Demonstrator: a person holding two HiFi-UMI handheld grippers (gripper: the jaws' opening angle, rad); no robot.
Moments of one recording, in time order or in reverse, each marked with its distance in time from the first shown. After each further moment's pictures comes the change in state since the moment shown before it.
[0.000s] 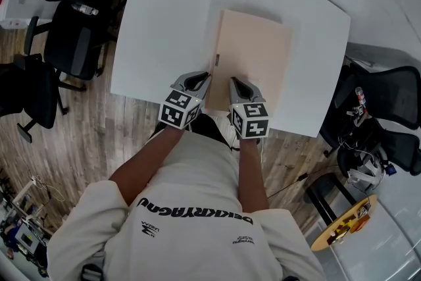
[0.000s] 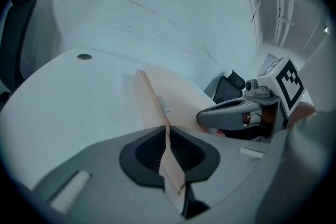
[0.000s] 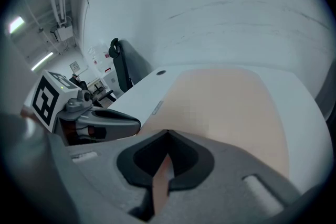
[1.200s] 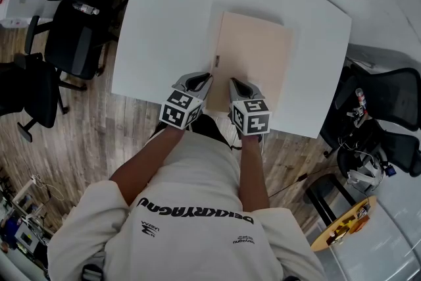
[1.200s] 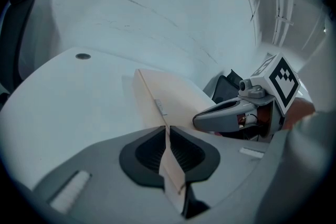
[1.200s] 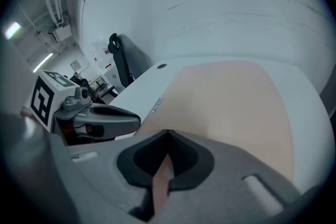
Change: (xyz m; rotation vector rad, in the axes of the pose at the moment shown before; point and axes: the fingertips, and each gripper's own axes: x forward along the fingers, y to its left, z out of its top) left arm 0.000 0.001 -0.001 0.005 0.009 -0.012; right arm 0.010 0.002 -0.007 0.015 0.077 0.033
